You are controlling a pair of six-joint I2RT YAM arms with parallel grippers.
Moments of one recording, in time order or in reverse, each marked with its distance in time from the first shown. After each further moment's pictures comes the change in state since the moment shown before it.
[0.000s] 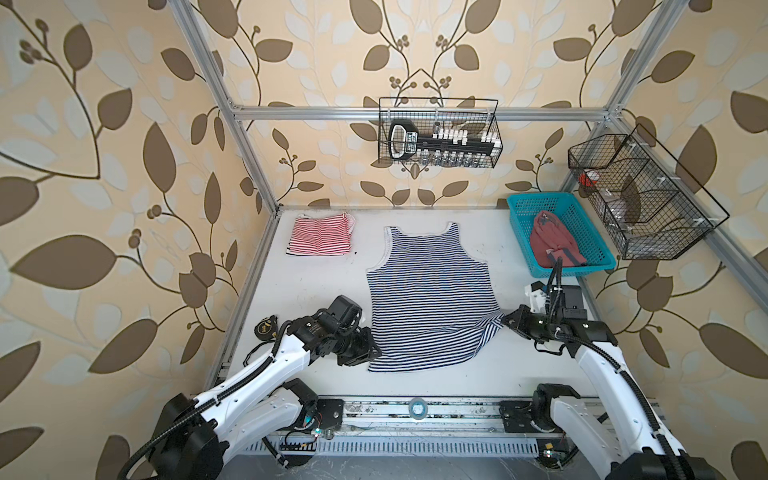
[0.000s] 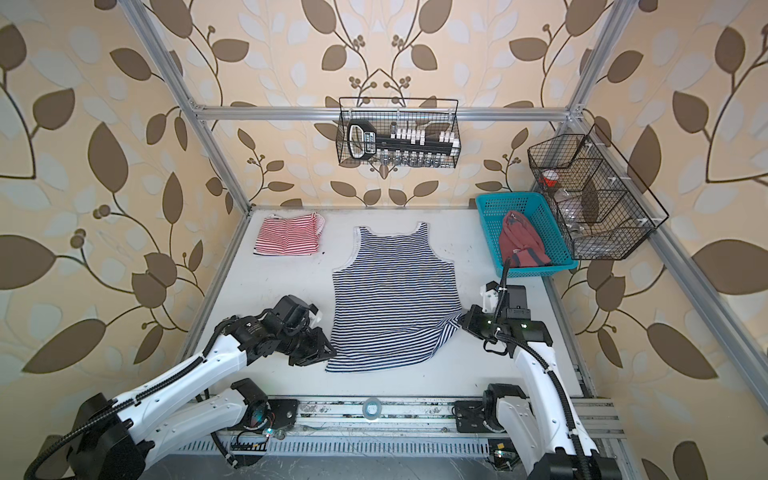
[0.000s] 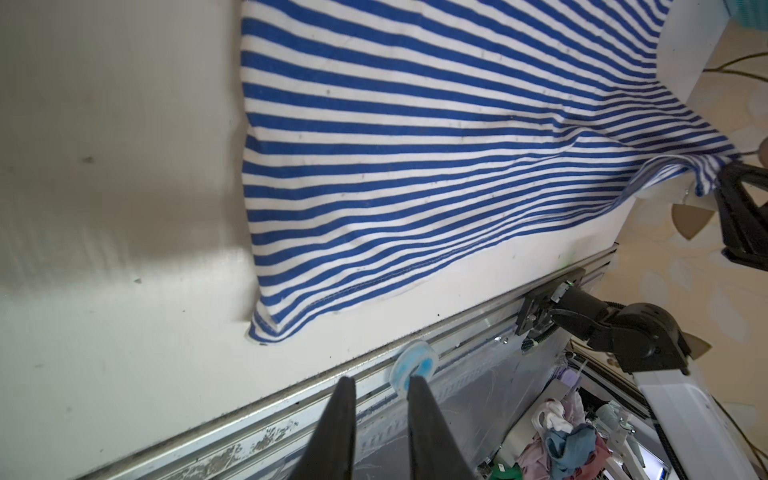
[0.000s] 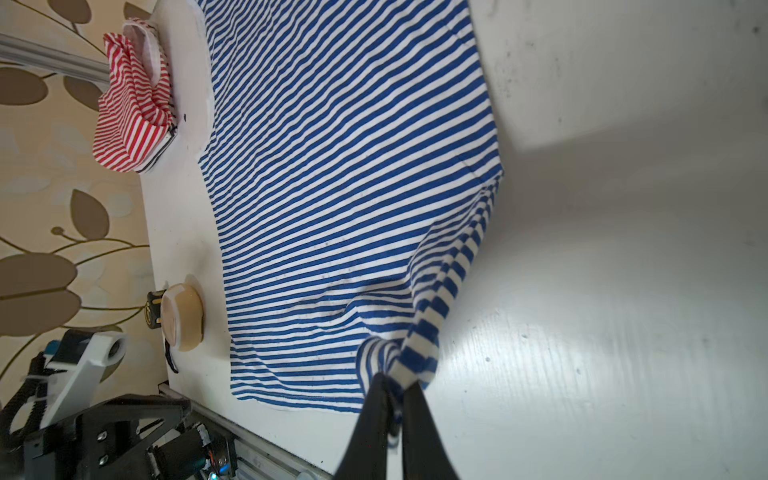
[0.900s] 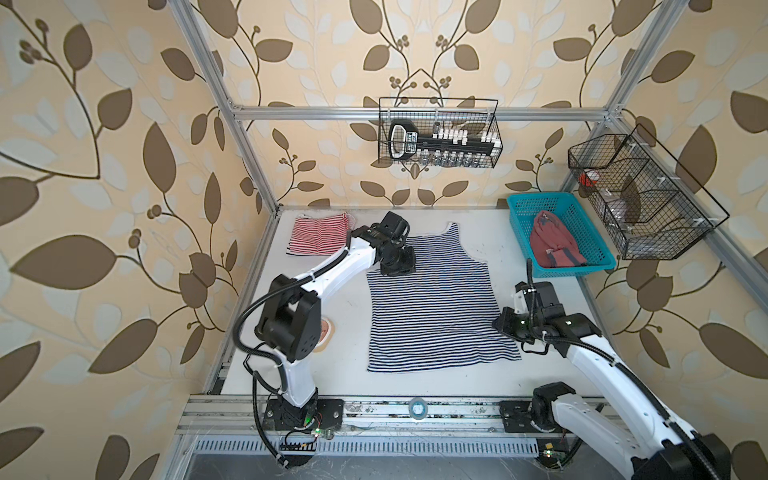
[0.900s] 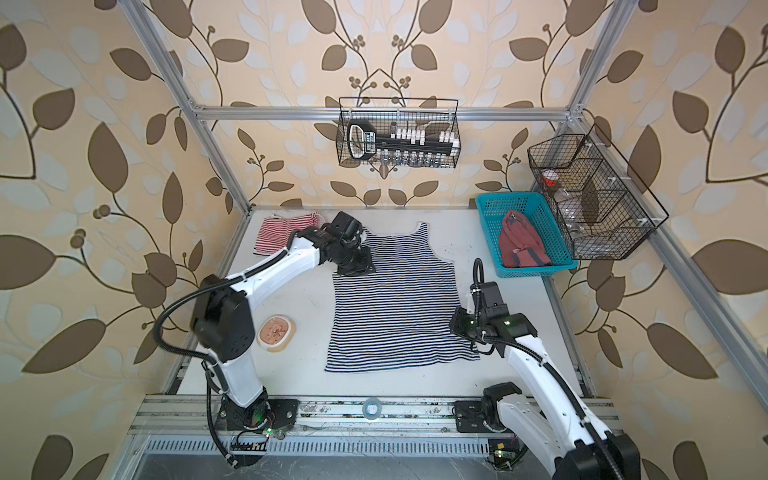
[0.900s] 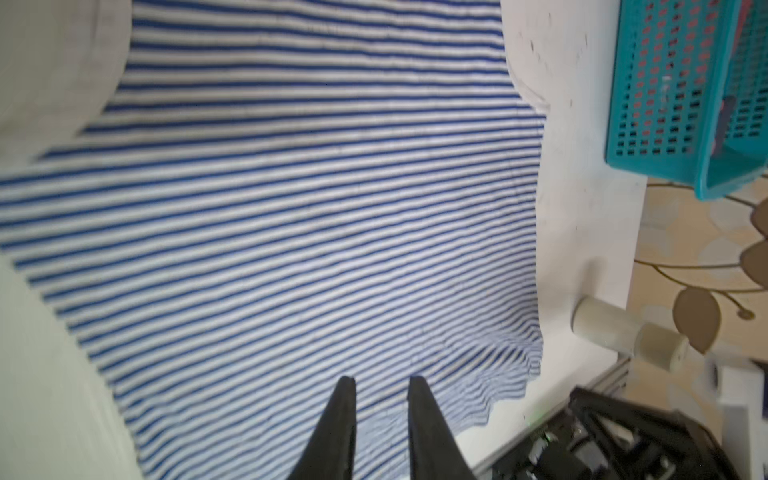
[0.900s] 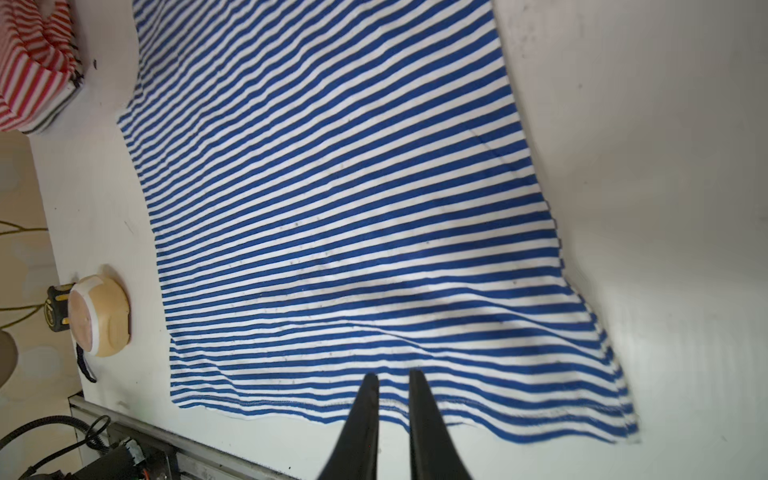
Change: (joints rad) left arm 0.078 1.051 1.099 -0.054 -0.163 0.301; right arm 0.305 0.135 0.014 0.091 0.212 0.159
